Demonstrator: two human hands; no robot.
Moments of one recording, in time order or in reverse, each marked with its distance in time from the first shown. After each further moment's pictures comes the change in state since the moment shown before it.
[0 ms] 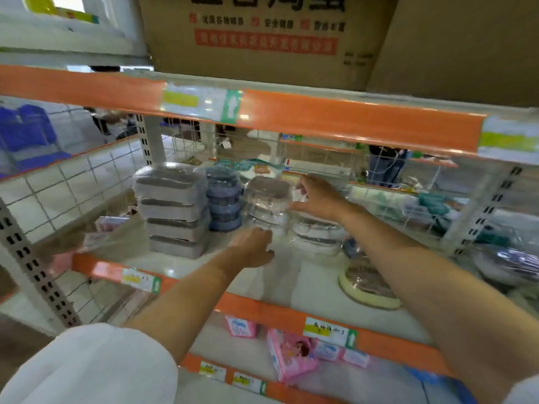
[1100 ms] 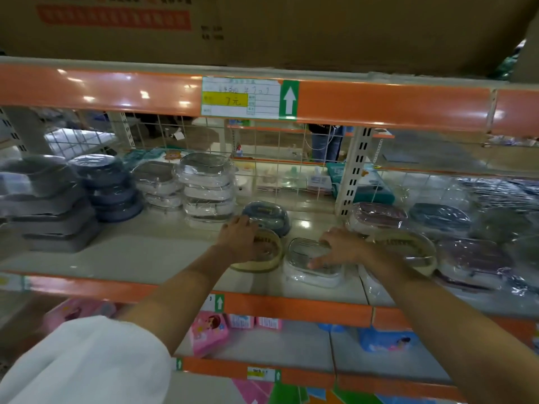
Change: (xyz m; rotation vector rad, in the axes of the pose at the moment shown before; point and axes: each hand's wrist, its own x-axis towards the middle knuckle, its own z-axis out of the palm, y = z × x) left_hand 0.034 0.221 0.051 0.067 -0.056 0.066; right_hand -0.214 0.252 -0.008 -0.127 -0.409 0.343
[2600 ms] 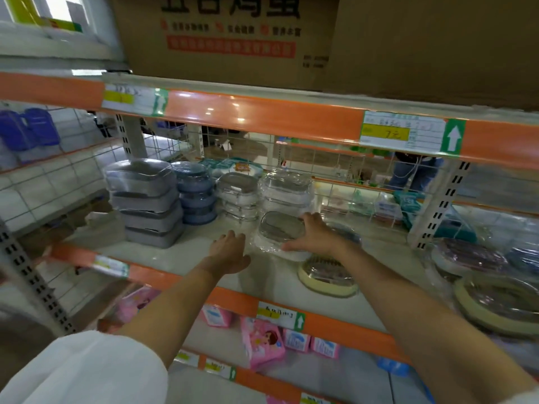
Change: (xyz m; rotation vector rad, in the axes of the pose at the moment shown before) left_hand -0.066 -0.164 -0.016 -0.079 -0.023 -0.328; right_hand 0.068 -0.210 -0.027 0.364 0.159 -0.204
